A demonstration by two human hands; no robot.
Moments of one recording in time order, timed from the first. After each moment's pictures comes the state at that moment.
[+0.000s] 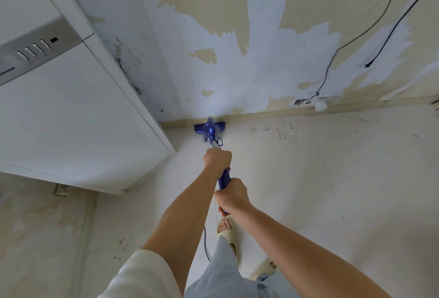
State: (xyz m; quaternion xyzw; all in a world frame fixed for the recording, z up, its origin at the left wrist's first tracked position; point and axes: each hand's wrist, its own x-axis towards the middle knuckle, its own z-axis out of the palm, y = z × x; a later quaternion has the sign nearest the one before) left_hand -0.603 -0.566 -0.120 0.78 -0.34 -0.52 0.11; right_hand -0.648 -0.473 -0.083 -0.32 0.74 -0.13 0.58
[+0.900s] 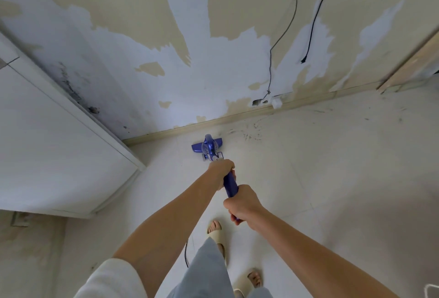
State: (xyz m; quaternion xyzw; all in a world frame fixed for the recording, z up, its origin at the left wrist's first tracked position) left_hand -0.789 -0.479 -0.113 0.69 -0.25 -0.67 0.12; right_hand -0.844 -0.379 -0.077 -0.33 0.75 -0.14 0.56
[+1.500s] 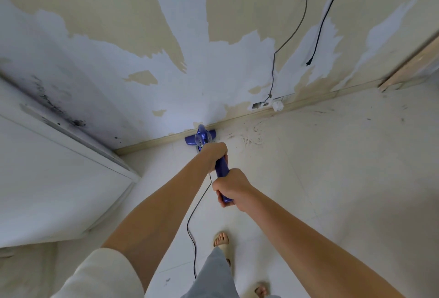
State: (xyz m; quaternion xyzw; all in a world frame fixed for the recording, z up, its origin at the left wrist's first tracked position) left_hand -0.779 -0.637 -0.107 0.69 -0.30 -0.65 0.09; right_hand -0.829 -0.538 -0.064 -0.23 0.71 -0.20 0.63
